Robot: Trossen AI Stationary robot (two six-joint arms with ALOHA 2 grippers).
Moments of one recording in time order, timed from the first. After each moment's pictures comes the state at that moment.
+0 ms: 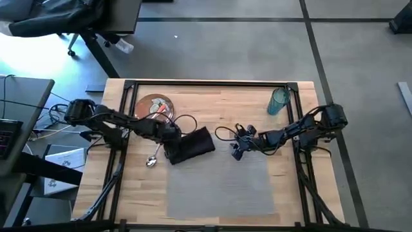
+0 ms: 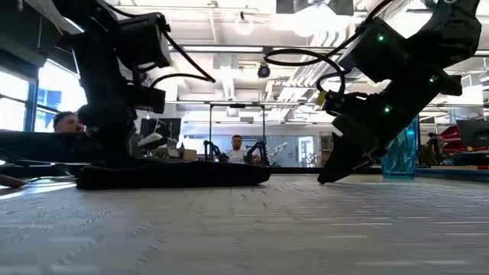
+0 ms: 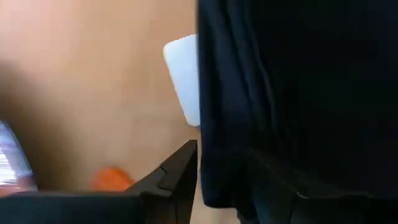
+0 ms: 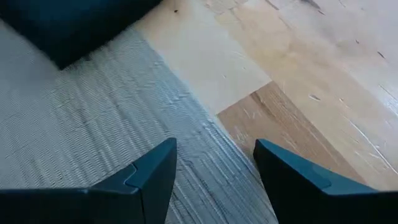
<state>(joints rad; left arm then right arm) -0.07 1.46 0.69 -0.54 -0.10 -0.43 0.12 1.64 0.53 0.20 0.42 0.55</state>
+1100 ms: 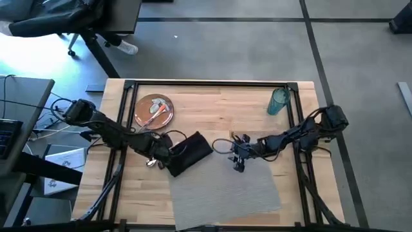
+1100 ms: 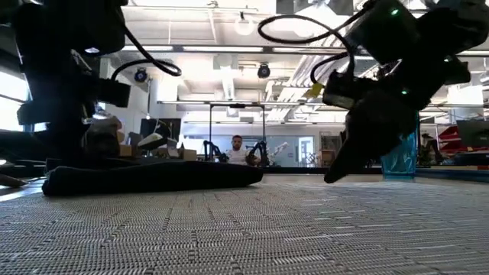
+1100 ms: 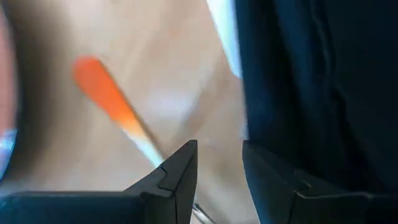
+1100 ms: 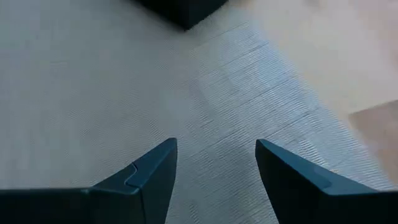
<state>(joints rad) -0.36 1.45 0.68 -0.70 -0.27 -0.83 0.25 1.66 0.59 0.20 0.25 0.42</state>
